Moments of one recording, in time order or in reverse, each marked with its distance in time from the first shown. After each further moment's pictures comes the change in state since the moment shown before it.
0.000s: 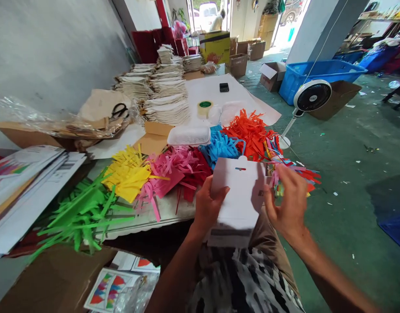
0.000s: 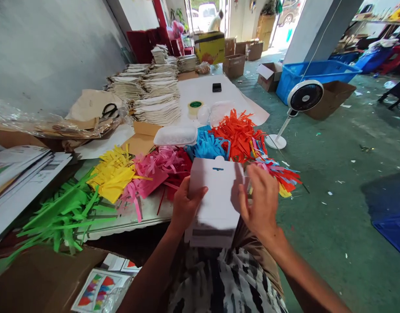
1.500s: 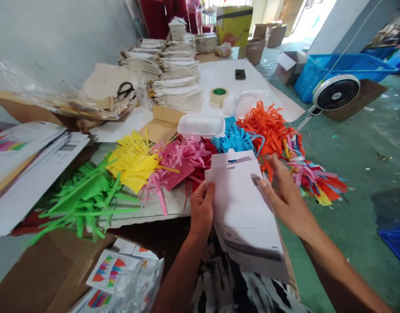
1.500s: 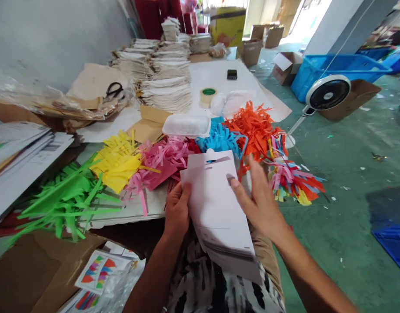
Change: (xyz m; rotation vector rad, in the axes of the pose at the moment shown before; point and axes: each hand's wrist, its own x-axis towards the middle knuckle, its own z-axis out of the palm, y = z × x) left_hand -0.010 -0.021 -0.027 -0.479 0.202 -0.265; right_hand 0.036 -0.026 0.025 0.383 -0.448 0.347
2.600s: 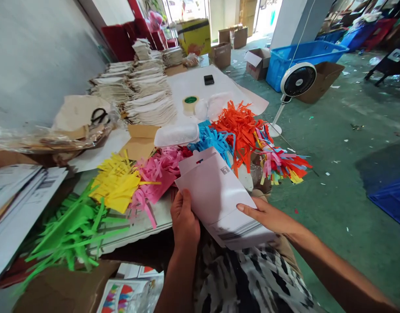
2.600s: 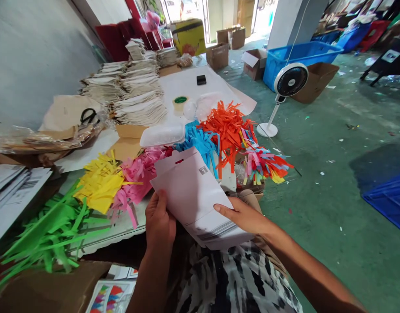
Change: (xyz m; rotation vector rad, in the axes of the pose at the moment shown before) left_hand -0.013 0.018 0.012 -0.113 0.159 0.083; right_hand -0.062 0.044 -0.006 0.599 -0.609 0.386
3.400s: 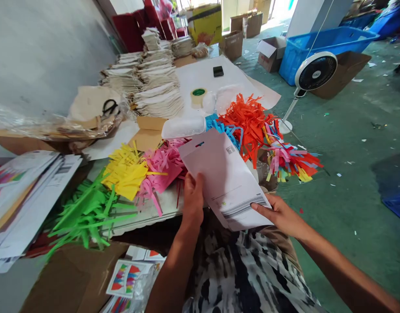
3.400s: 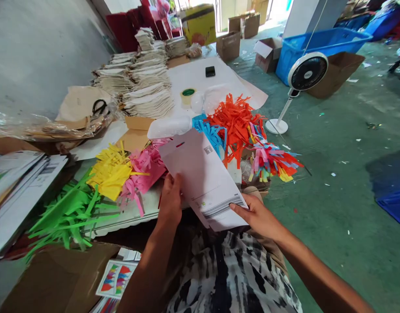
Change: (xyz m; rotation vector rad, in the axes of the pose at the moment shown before) left_hand 0.024 -0.013 0.001 0.251 -0.093 -0.073; right_hand -0.020 0.013 -0.006 0.106 0.165 -0.027
